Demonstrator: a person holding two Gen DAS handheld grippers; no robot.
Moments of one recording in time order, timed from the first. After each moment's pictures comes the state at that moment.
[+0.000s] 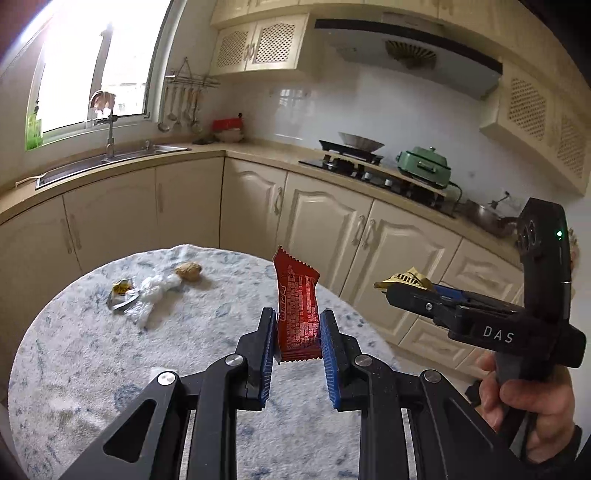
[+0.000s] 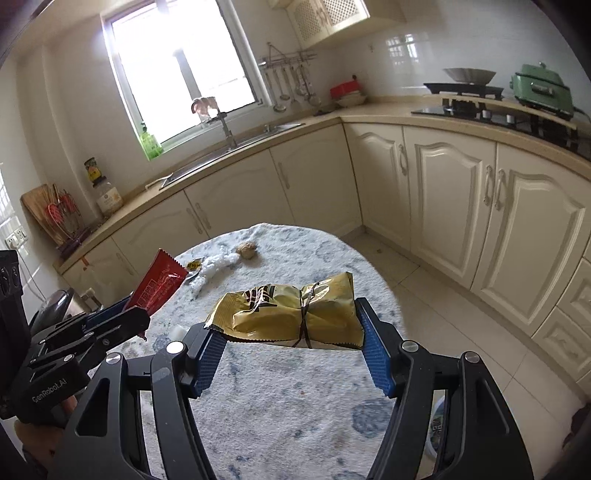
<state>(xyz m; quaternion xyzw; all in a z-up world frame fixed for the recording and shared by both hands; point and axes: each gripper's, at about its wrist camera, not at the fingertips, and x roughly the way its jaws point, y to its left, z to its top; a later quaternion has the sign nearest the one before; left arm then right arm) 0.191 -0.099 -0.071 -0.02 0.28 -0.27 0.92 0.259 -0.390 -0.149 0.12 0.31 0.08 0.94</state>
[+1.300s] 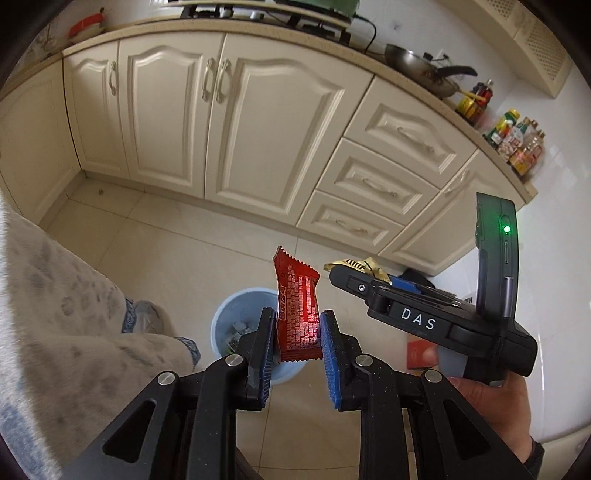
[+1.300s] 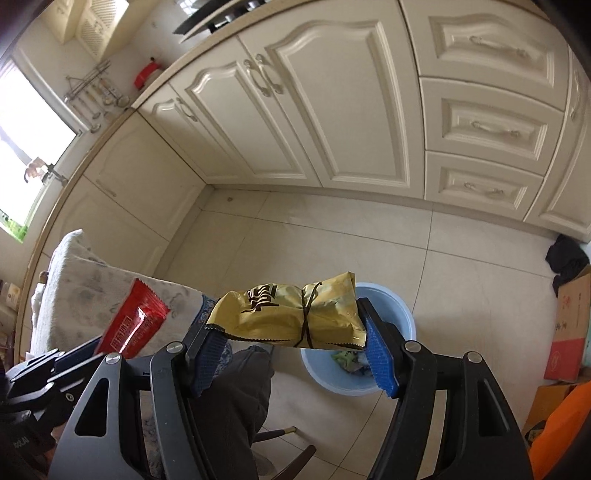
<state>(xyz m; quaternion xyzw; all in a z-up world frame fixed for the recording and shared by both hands) 0.302 -0.451 -0.203 0.08 0.50 -0.41 0.75 0.192 -0.688 -0.342 0.30 0.42 -0.15 0.84</state>
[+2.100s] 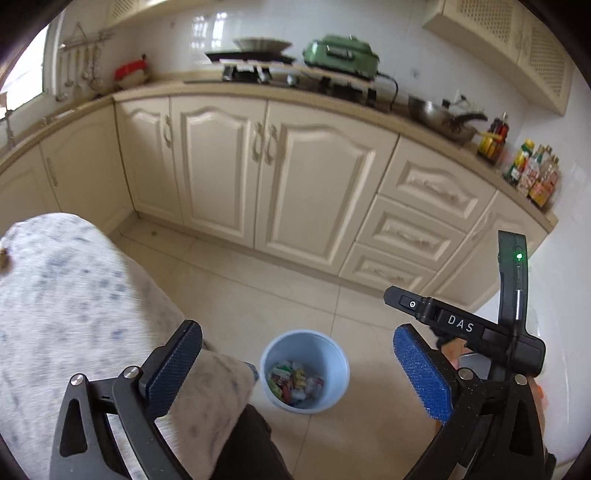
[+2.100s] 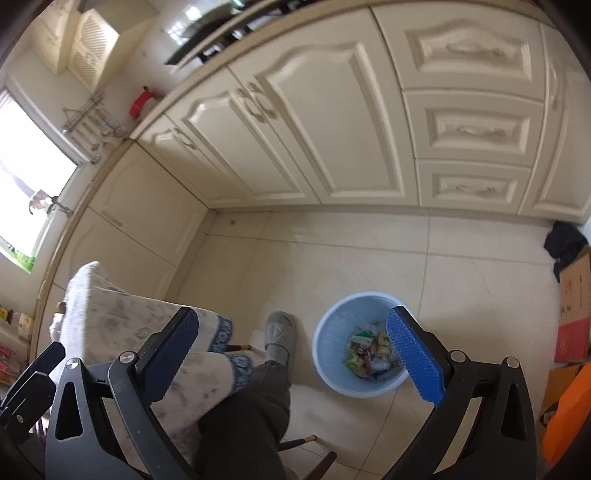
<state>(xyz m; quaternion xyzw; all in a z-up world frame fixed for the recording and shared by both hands) 0.292 -0.435 -0.150 0.07 0.40 -0.35 0.85 0.175 -0.670 -0.283 0.32 0.36 -0.15 0.86</state>
